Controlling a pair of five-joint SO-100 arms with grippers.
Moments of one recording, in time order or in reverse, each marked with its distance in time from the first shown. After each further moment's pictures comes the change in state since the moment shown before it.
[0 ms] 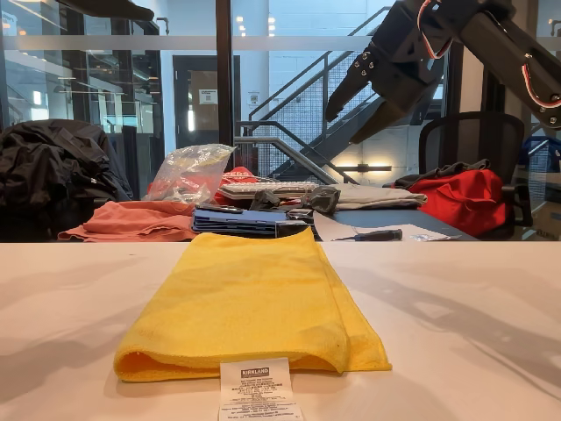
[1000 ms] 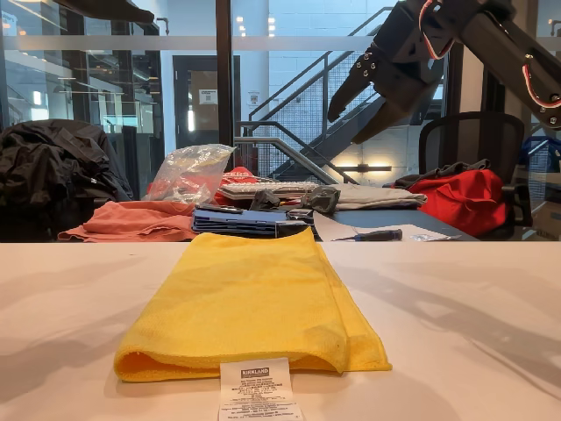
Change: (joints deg) arm 0 -1.7 -0.2 0.4 0.7 0.0; arm 1 -0.4 -0.2 -0.5 -0.2 0.0
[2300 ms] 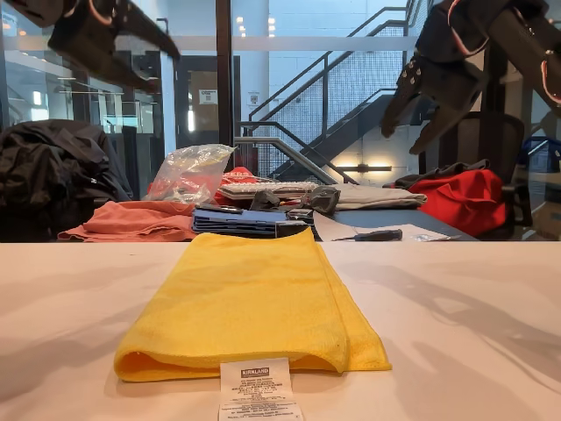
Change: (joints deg) arm 0 10.8 4.3 0.5 13.5 -0.7; arm 1 1.0 0.2 17.9 0.6 -1.0
